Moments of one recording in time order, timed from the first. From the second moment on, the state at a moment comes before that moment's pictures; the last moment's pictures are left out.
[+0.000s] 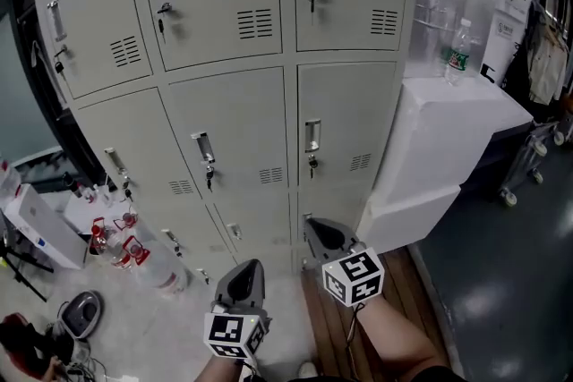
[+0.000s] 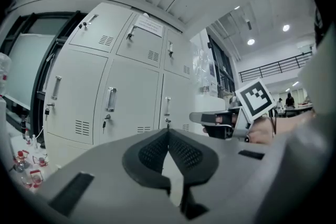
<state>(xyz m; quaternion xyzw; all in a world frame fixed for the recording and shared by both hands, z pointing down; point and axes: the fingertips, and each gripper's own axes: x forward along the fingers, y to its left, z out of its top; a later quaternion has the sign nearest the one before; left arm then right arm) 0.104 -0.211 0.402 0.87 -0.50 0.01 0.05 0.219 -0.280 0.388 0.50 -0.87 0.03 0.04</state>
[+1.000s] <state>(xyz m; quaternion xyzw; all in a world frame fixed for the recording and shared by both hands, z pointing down) -0.057 -0.079 0.403 0.84 -0.53 0.01 0.05 0.075 -0.143 0.408 0.49 -0.87 0.06 0.04</state>
